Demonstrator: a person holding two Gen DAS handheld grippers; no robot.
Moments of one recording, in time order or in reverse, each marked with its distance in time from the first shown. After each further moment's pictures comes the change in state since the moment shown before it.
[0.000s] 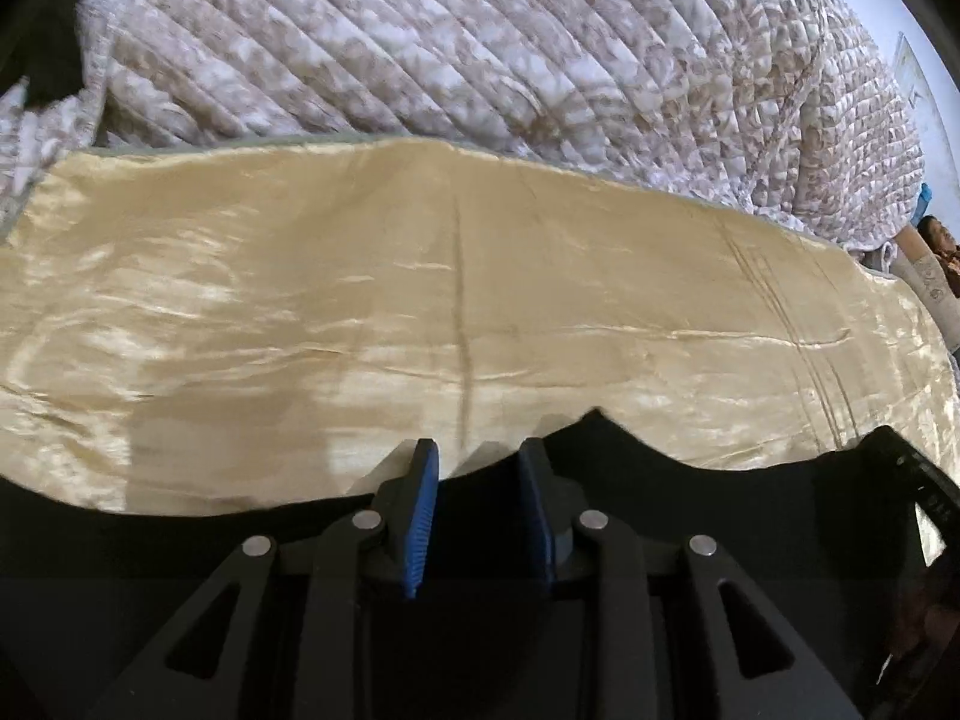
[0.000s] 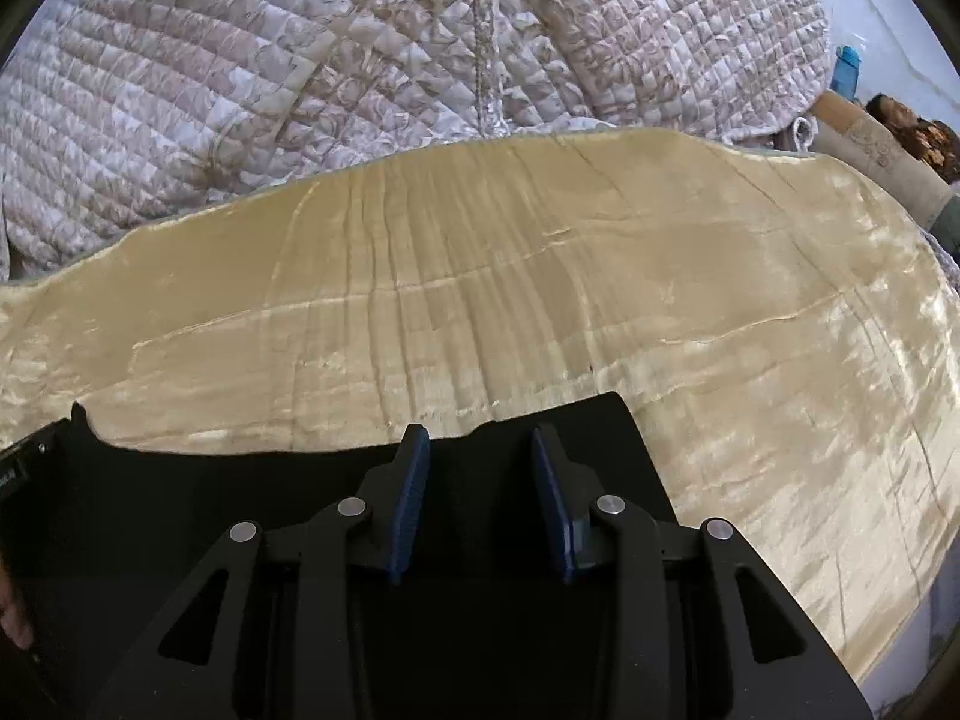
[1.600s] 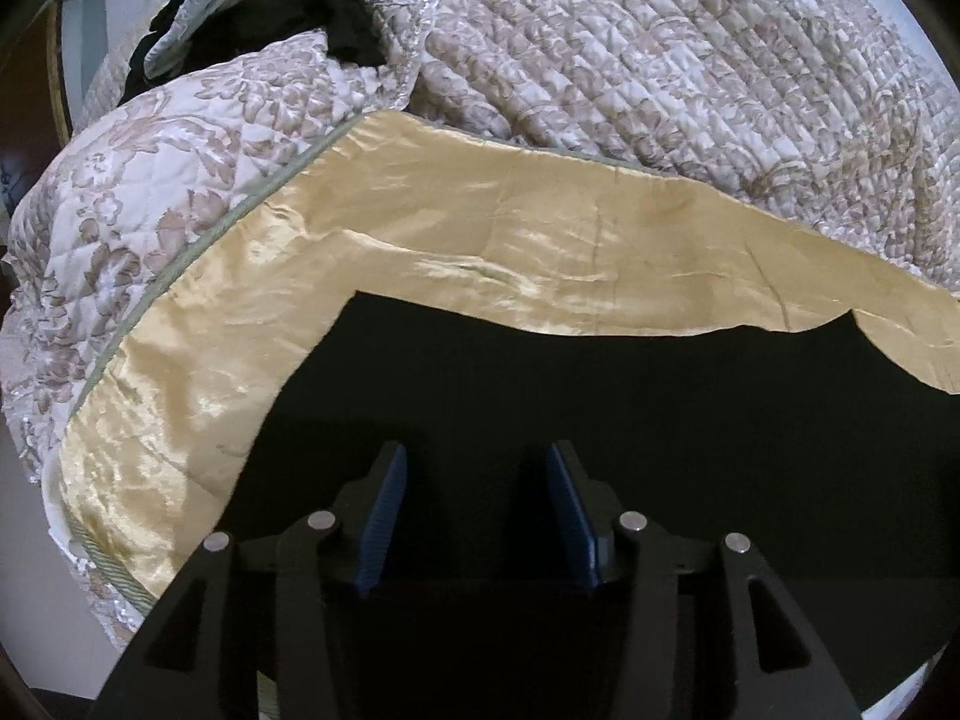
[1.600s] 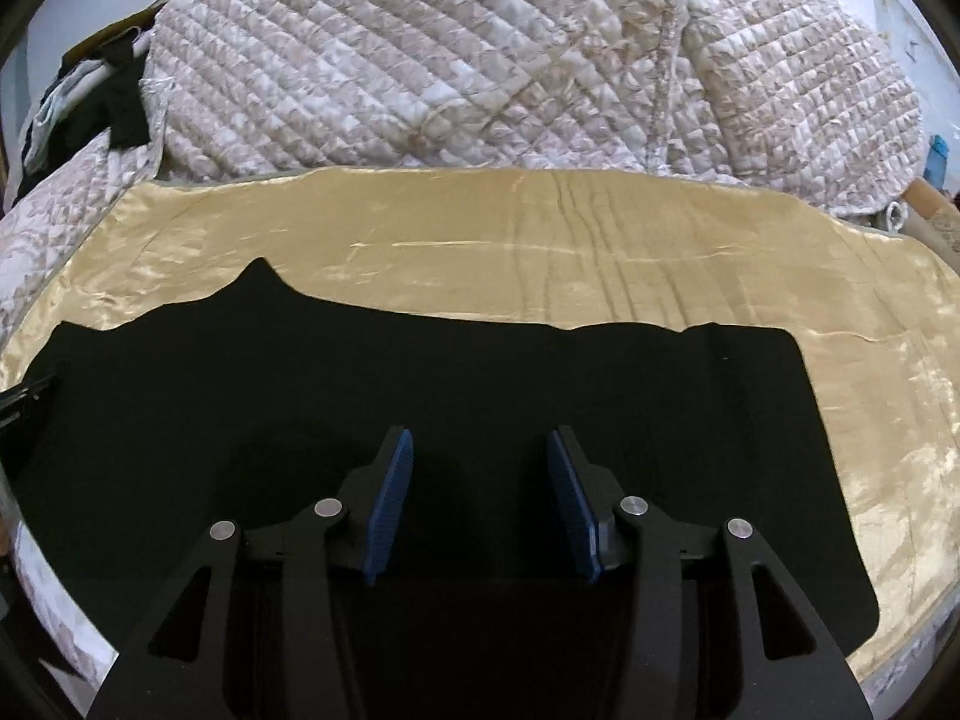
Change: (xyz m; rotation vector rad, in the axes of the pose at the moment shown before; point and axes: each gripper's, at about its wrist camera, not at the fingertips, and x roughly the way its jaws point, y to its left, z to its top) left arm -0.088 0.130 -0.107 -0.145 -0.155 0.329; right arm -0.051 0.068 -0.074 -0.235 -0.086 0.206
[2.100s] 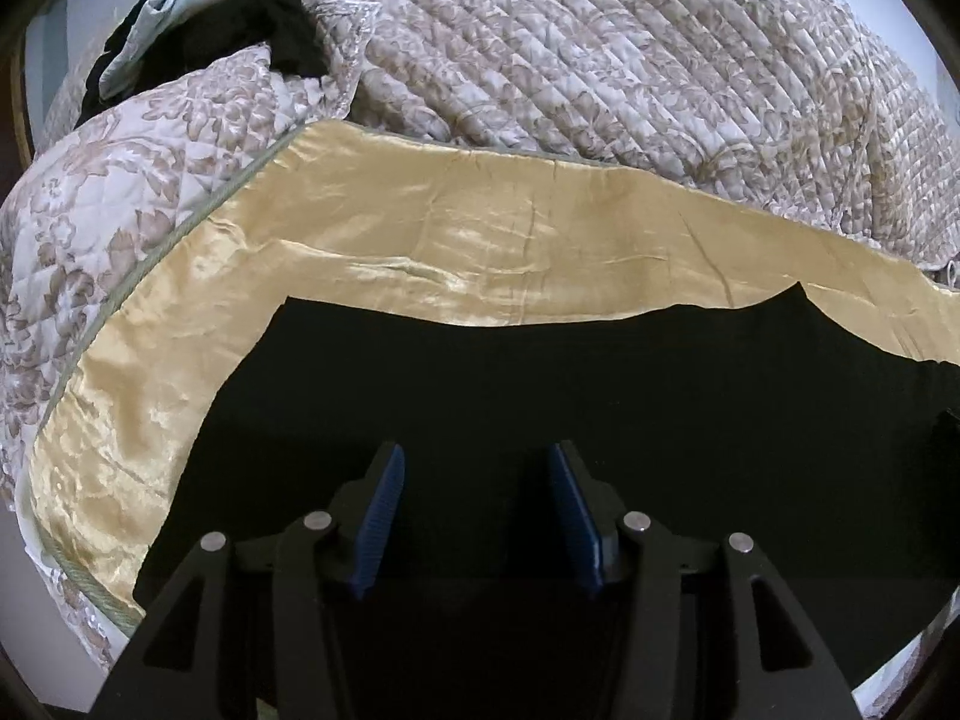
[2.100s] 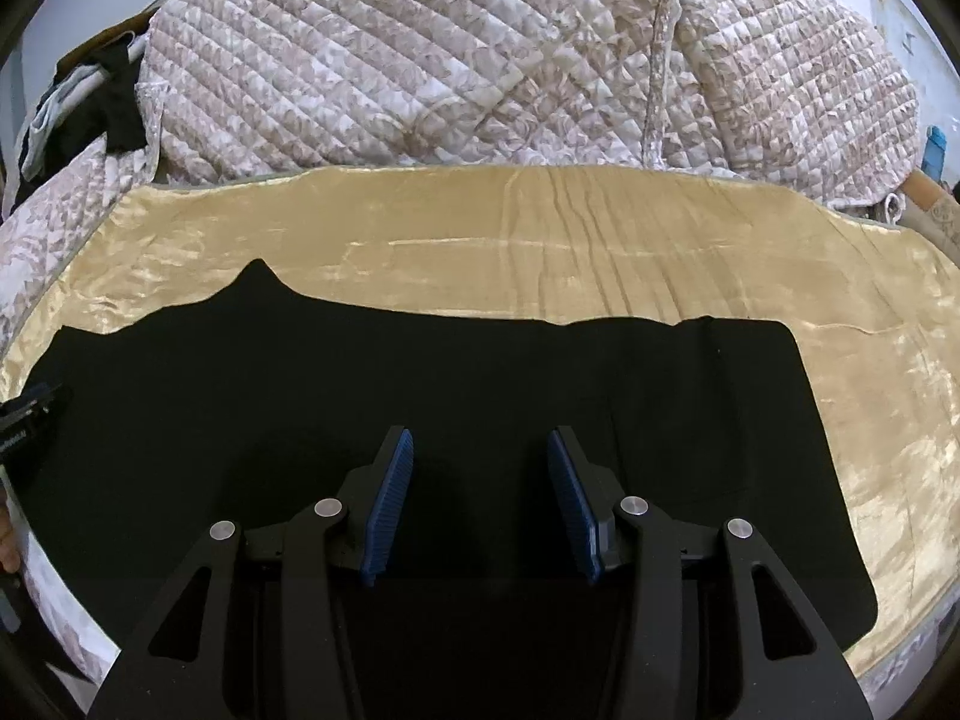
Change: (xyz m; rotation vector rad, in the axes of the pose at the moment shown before) left arm -0.003 -0.017 -0.004 0.065 -0.005 -0.087; right arm -0.004 0.001 0.001 0.002 0.004 0.005
